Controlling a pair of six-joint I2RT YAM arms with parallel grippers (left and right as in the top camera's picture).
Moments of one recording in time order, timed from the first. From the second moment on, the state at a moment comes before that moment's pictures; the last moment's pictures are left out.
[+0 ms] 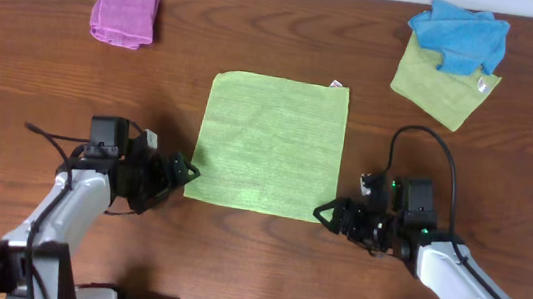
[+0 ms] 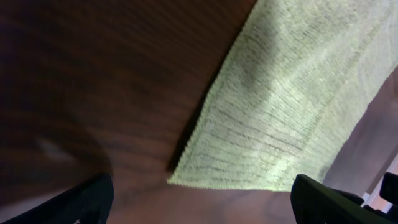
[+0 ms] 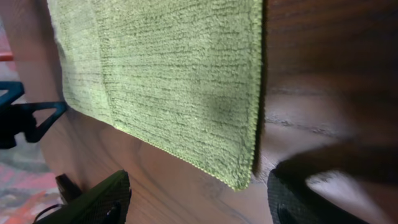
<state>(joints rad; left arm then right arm) 0.08 1.44 0.59 -0.46 0.59 -0.50 0.15 1.35 0.39 -0.19 -0.66 0.52</state>
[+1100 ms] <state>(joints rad) 0.05 1.60 0.64 -0.35 0.77 -0.51 0.14 1.44 0.44 -0.19 -0.68 0.53</state>
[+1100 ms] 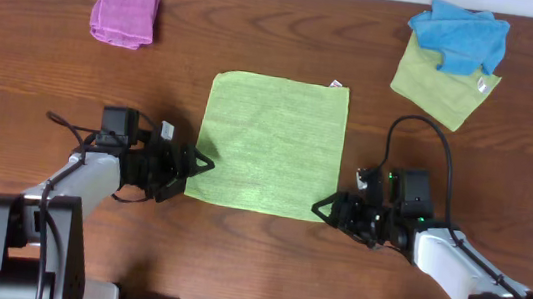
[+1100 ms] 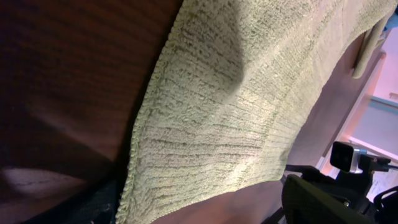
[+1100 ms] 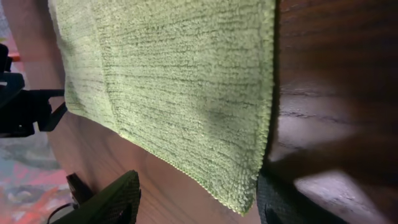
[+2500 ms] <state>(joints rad) 0.04 1.63 0.63 -0.26 0.78 -0.60 0.15 1.53 0.50 -0.28 -0.65 0.62</state>
